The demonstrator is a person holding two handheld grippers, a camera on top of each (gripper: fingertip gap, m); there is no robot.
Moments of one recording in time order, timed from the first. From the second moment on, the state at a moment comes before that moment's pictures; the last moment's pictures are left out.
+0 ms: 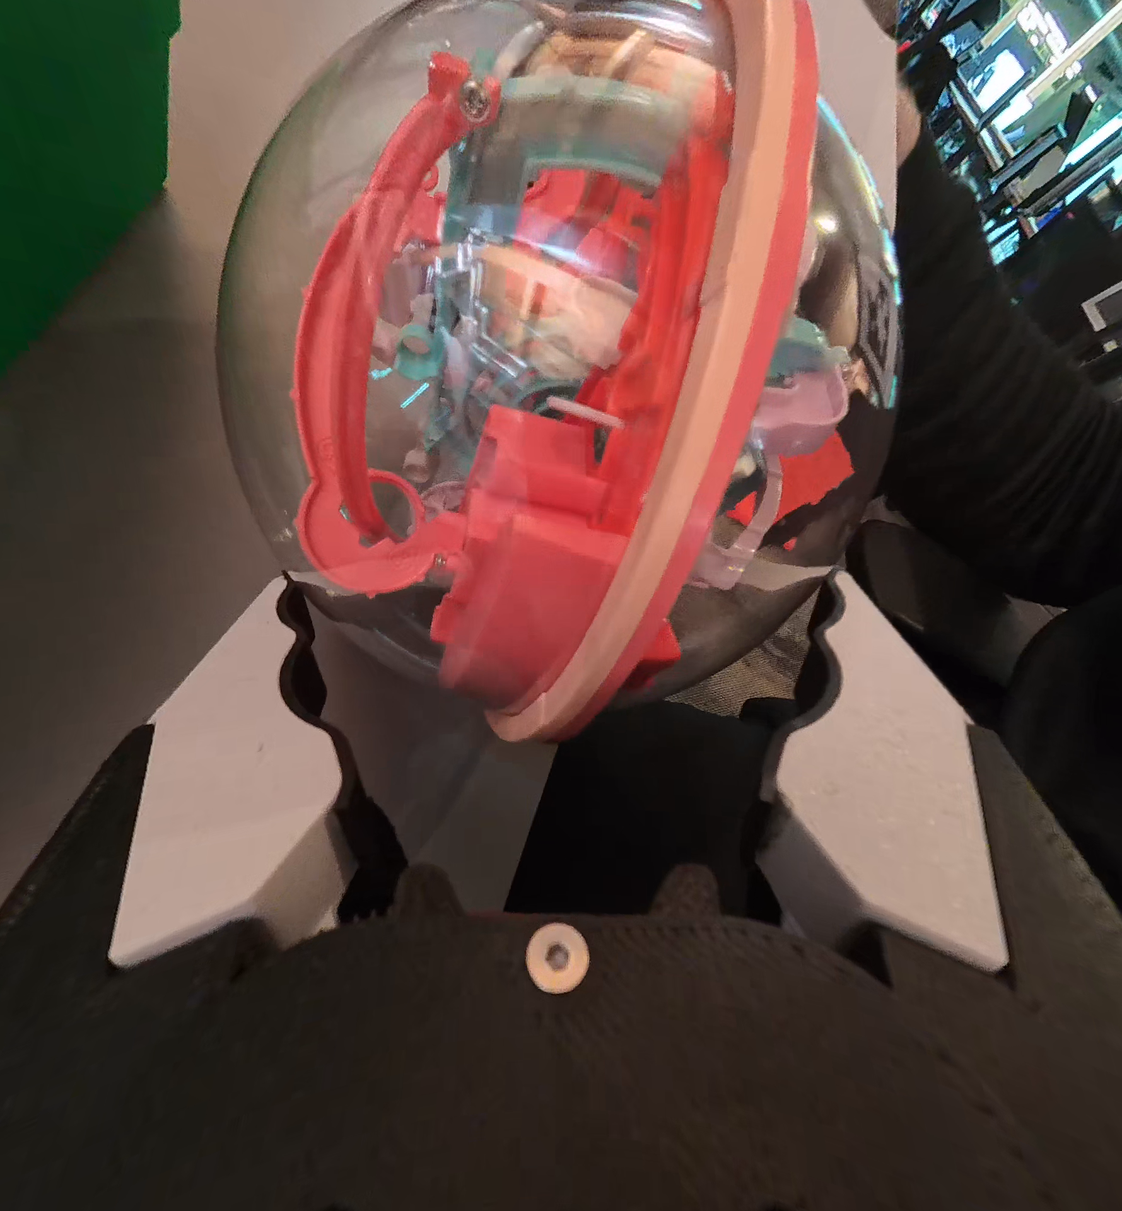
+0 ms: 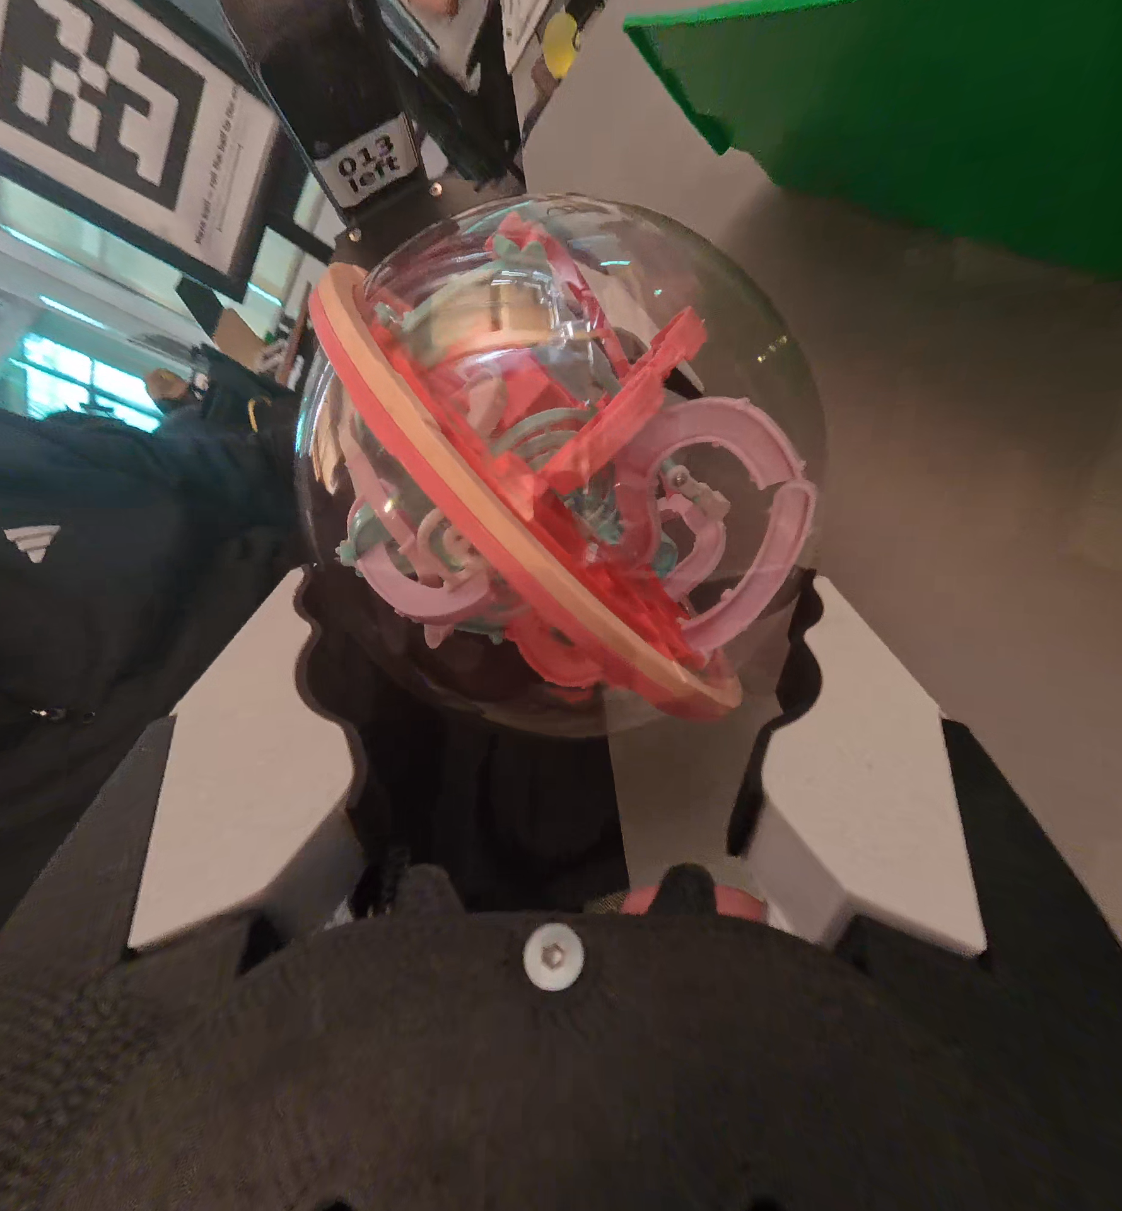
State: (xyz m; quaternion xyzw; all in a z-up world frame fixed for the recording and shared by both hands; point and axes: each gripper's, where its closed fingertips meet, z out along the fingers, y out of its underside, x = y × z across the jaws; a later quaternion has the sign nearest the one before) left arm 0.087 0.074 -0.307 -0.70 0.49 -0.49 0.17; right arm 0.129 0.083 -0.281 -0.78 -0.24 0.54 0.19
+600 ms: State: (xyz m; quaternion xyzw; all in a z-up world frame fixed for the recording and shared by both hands) left arm 0.102 0.064 -0.308 -0.70 0.49 -0.52 0.08; right arm 0.137 0.101 -0.266 -0.79 -0.23 0.47 0.33
